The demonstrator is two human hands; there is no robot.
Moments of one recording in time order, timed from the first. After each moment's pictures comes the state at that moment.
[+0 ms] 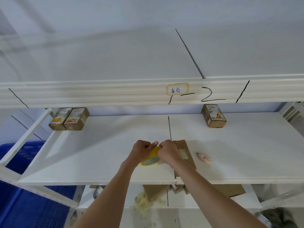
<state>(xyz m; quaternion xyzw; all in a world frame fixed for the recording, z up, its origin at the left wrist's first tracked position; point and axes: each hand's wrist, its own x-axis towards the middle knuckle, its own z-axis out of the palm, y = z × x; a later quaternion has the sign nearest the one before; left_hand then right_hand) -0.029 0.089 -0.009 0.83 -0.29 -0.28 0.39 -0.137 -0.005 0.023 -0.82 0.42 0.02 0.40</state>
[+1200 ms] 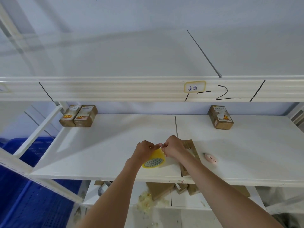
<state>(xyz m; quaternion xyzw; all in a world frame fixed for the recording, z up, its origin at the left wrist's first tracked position) -0.019 0.105 -0.017 0.88 -0.29 -0.24 0.28 -0.123 -0.004 0.031 -0.84 0.40 0.04 0.36</state>
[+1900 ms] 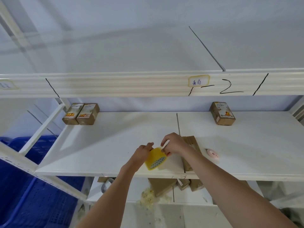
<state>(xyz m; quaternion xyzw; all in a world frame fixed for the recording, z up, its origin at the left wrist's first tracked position) -0.033 0.141 -0.013 0.81 -0.17 -0.37 0.42 -0.125 -0.001 0.039 -0.83 0.36 0.08 0.43</state>
